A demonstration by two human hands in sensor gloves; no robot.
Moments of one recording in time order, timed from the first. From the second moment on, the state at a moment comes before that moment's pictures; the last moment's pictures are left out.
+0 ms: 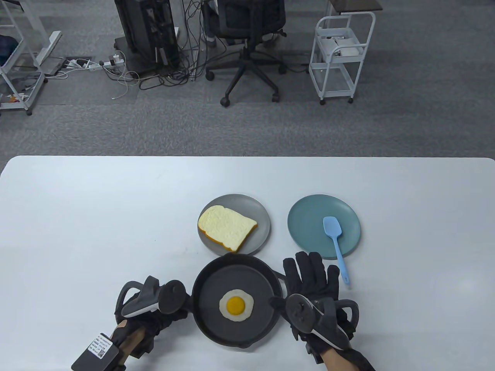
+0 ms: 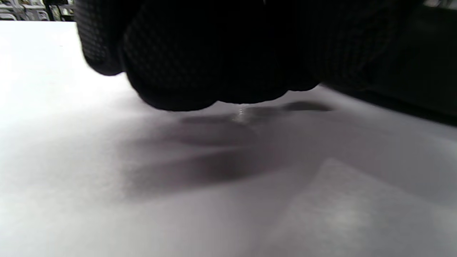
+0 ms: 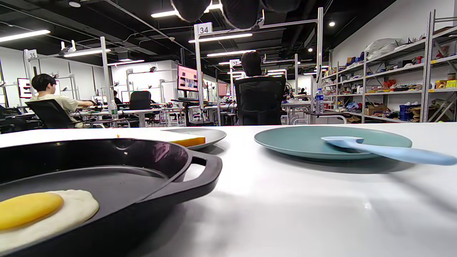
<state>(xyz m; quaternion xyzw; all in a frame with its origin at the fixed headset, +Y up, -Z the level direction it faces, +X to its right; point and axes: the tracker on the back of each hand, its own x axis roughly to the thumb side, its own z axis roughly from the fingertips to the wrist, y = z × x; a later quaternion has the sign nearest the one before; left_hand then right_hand) -0.233 -0.757 -0.294 -0.14 -0.20 -0.03 0.97 0.105 -0.691 -0.238 0.08 -0.09 0.99 0.05</state>
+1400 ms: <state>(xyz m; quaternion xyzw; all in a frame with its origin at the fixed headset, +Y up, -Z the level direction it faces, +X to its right) -0.321 -0.727 -0.307 -0.05 -0.05 0.08 0.99 0.129 -0.705 -0.253 -0.04 -0.05 1.00 0.05</state>
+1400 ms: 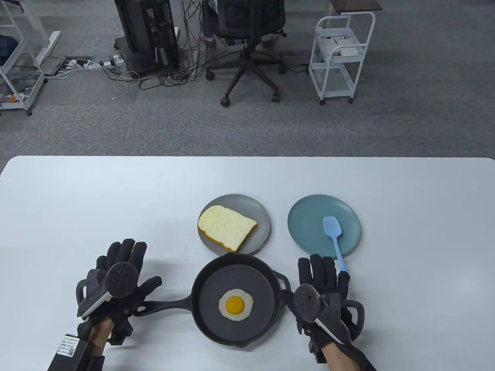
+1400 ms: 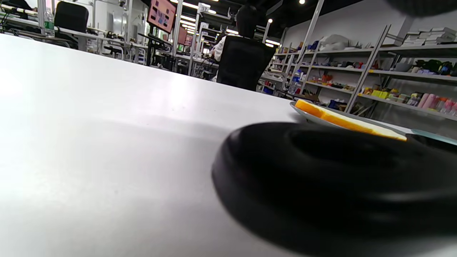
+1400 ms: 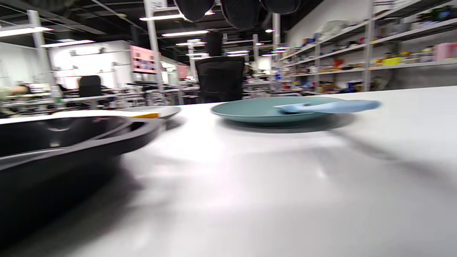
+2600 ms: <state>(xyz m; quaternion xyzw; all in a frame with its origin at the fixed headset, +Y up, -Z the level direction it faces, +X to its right) -0.294 -0.729 -0.300 -0.08 -0.10 0.01 0.99 0.187 -0.741 -0.365 -0.32 0.15 0.93 -0.10</state>
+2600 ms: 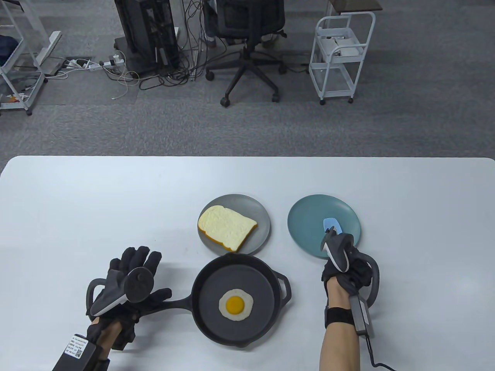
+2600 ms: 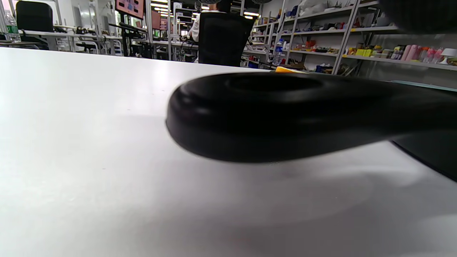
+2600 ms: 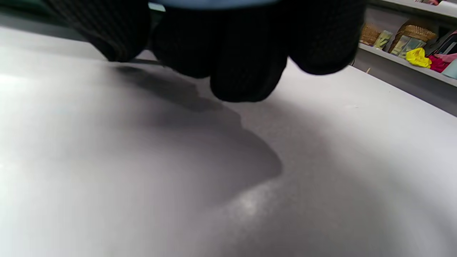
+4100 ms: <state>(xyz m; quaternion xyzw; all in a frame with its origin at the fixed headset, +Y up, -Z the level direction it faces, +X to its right) -0.278 -0.731 -0.296 -0.13 -0.16 0.04 0.98 0.108 -0.688 -0.238 0.03 -0.10 0.99 0.06</state>
